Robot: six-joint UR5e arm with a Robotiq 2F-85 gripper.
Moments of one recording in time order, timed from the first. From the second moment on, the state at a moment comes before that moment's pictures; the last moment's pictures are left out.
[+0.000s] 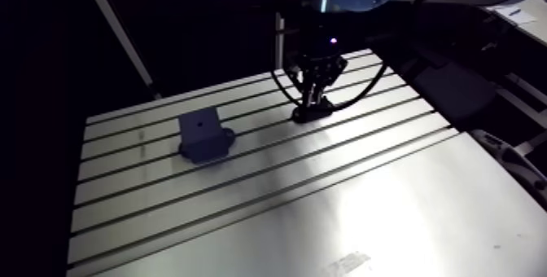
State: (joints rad) arm -0.39 -1.12 1.76 -2.08 -1.58 -1.96
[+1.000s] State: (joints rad) arm -0.38 -1.15 1.70 -2.03 -1.58 -1.96
